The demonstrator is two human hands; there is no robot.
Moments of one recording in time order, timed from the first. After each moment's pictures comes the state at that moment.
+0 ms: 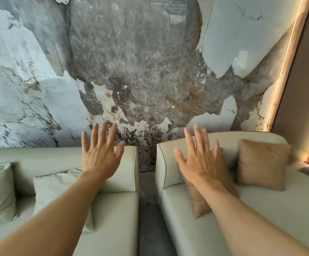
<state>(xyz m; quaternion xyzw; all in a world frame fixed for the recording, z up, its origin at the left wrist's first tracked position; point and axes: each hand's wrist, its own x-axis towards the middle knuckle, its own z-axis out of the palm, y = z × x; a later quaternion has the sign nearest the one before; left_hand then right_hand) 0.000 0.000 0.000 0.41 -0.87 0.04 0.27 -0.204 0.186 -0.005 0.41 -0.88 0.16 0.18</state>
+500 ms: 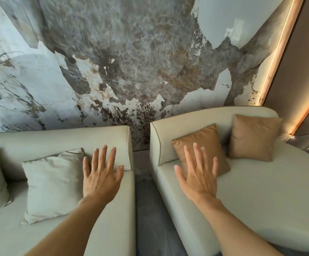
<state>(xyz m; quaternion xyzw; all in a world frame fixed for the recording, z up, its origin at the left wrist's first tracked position) 0.025 0.044 -0.107 0.43 -0.89 -0.02 0.14 -0.172 0.233 -0.109 0.36 -0.91 0.13 0.12</state>
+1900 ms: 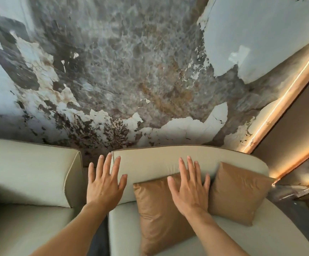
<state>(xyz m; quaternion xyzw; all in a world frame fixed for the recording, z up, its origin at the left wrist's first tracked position) -0.346 -0.059 -0.181 0.46 -0.88 -0.08 0.14 -0.529 0.103 -0.129 0.41 -0.91 0.05 0.11</state>
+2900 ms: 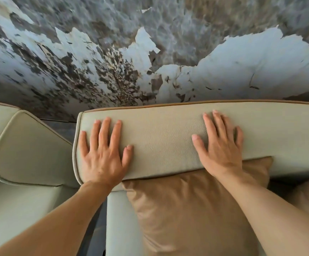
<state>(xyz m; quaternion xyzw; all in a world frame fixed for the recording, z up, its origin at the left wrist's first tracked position) -0.532 -0.154 -0.433 0.52 -0.84 0.05 0.14 -0.789 -0.043 -0.420 0.49 -0.86 0.11 0.04</state>
